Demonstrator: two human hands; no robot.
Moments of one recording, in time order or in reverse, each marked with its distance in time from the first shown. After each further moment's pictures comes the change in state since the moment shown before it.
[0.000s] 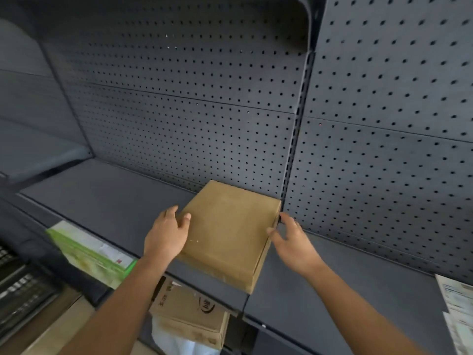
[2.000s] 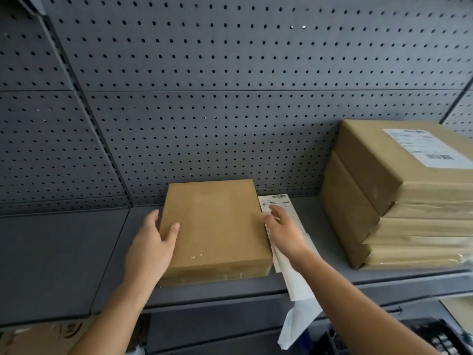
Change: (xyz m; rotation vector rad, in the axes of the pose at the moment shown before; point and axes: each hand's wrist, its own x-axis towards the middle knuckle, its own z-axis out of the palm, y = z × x) left_hand -0.189 0.205 0.127 -0.191 -0.257 0.358; right_hand -0.165 0.198 -0.177 0.417 0.467 0.369
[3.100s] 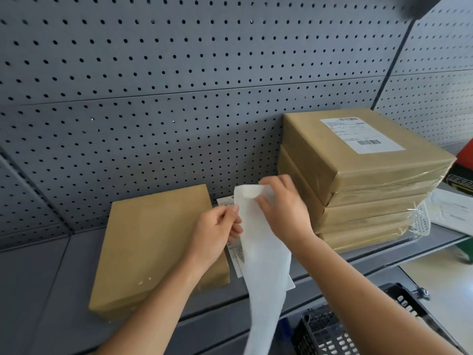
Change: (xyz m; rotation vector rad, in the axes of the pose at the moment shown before) left_hand -0.024 0.148 0.109 -0.553 -0.456 0.348; right_hand 0.004 -0.009 -0.093 -0.582 0.475 -0.480
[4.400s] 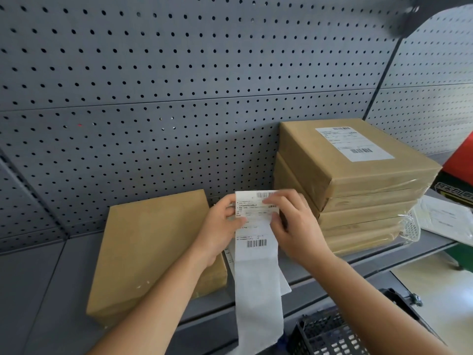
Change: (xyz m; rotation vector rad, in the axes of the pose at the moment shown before) left_hand 0.015 0.016 0.011 -0.259 -0.169 -0.099; right_hand -0.029 0.011 -0.030 -0.010 0.043 -0.263
